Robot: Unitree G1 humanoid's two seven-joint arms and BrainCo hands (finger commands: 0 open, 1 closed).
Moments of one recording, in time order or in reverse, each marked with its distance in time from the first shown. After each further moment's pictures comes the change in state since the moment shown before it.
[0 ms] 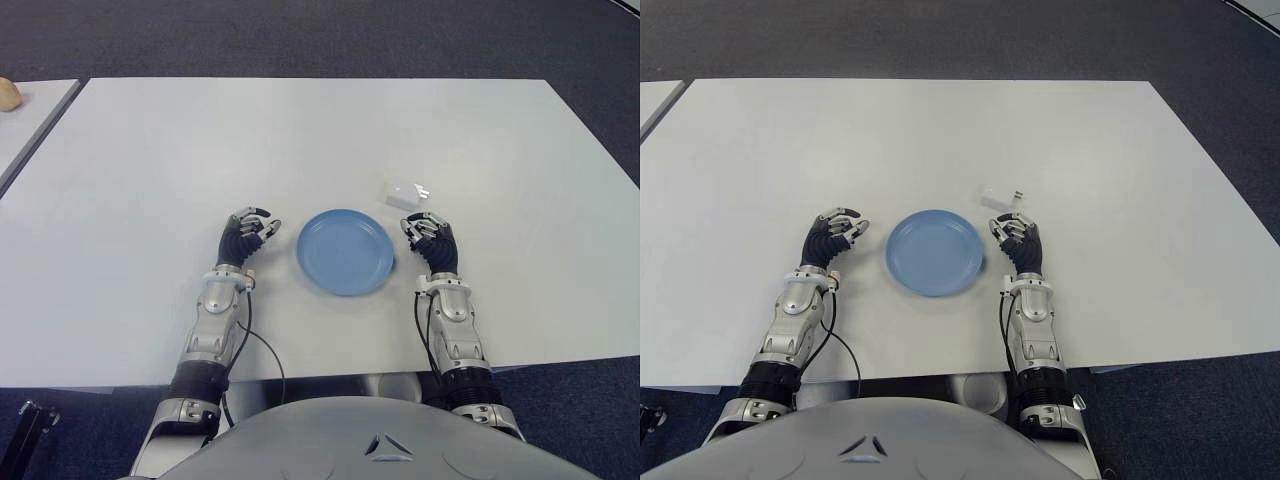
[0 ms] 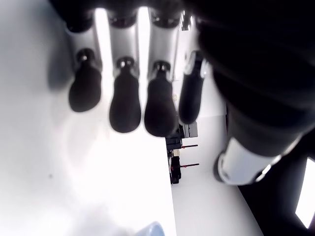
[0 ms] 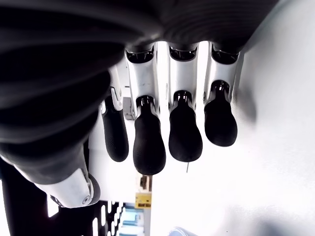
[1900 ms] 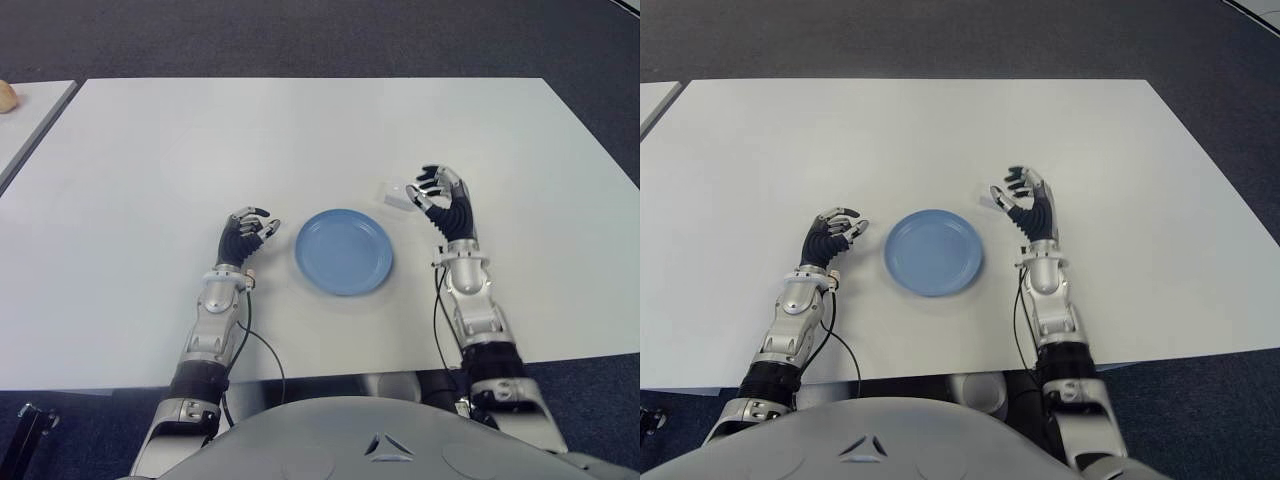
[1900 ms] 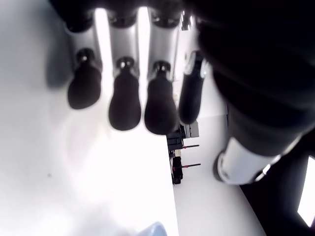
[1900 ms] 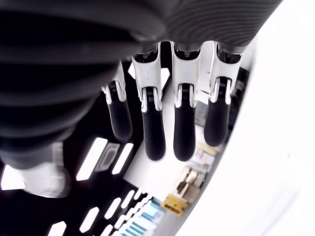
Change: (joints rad) left arm 0.000 -0.001 0.000 -0.004 0.014 0.008 0.016; right arm -0.173 -0.203 0.053 -0.011 -0.337 -0.092 -0.129
